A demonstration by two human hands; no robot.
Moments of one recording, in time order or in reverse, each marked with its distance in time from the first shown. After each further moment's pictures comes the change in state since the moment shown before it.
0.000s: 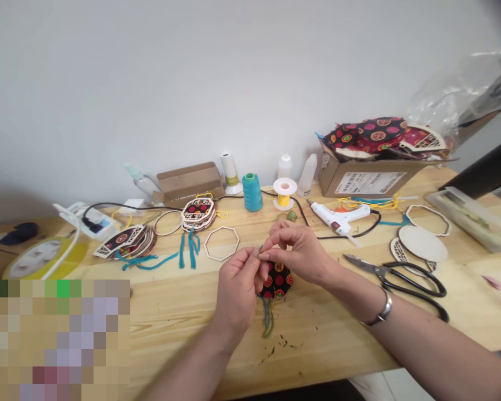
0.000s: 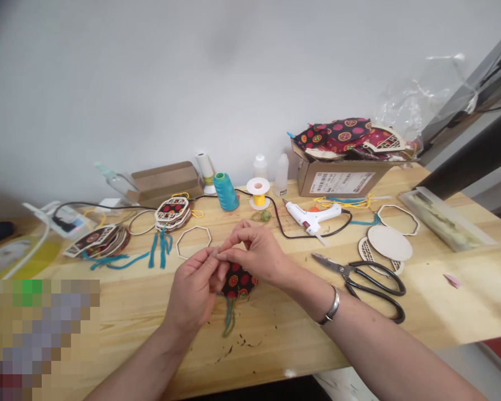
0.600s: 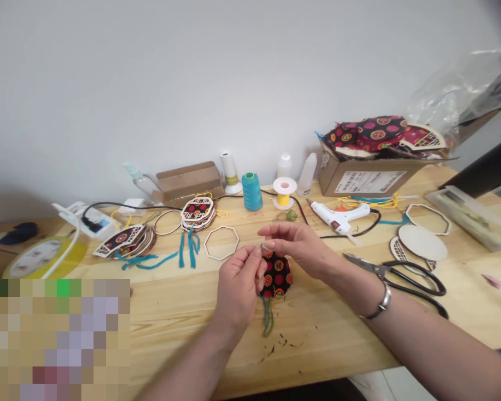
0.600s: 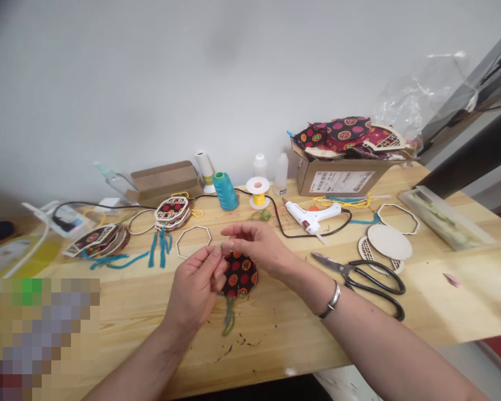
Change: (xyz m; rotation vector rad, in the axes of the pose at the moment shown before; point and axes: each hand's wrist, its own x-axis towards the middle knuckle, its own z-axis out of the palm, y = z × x) left_hand 0.001 -0.001 0.000 0.003 -0.001 -0.010; right_hand 0.003 0.005 -0.004 0.426 -0.084 0.443
